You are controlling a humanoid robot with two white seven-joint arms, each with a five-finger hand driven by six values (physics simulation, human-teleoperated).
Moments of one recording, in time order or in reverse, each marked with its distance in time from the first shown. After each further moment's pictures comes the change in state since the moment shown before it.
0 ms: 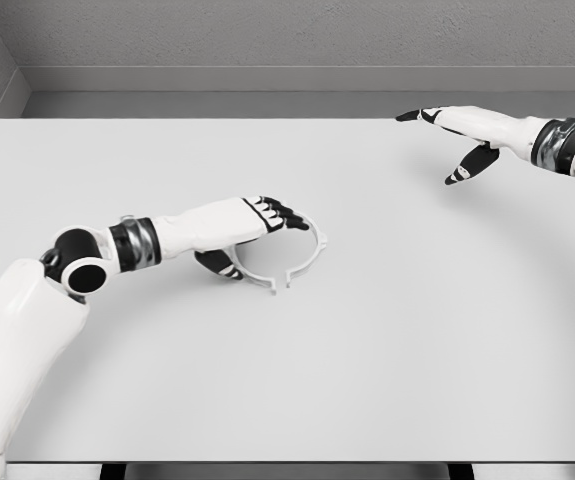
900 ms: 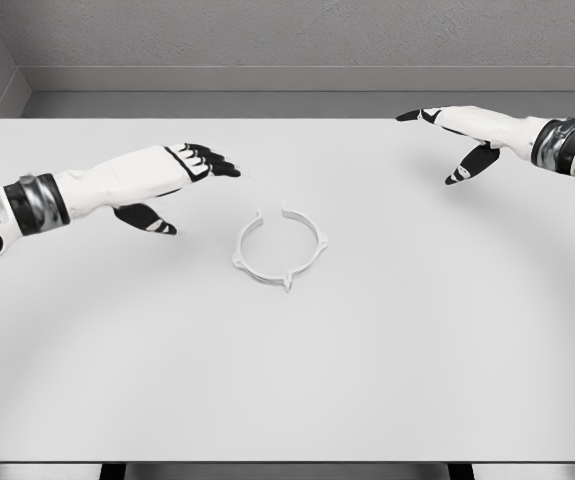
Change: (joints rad) left arm -0.051 0.271 0.067 -0.091 0.222 0.000 0.000; right arm -0.003 0.000 0.000 0.000 -0.002 0.000 0.000
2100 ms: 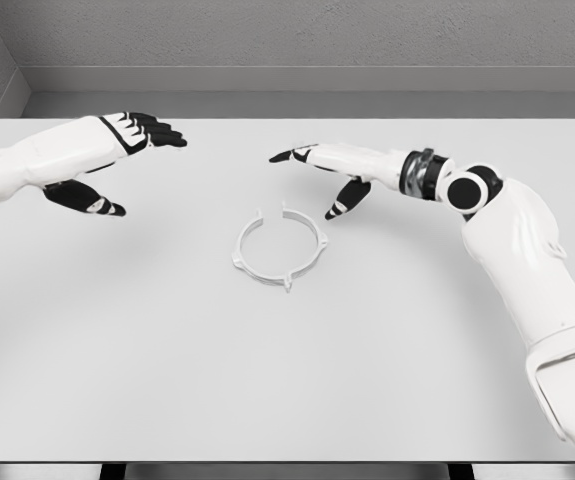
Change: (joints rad) left arm 0.025 0.157 0.060 -0.080 0.200 0.000 0.000; right arm 0.040 0.283 0.065 0.000 0.015 0.000 0.000
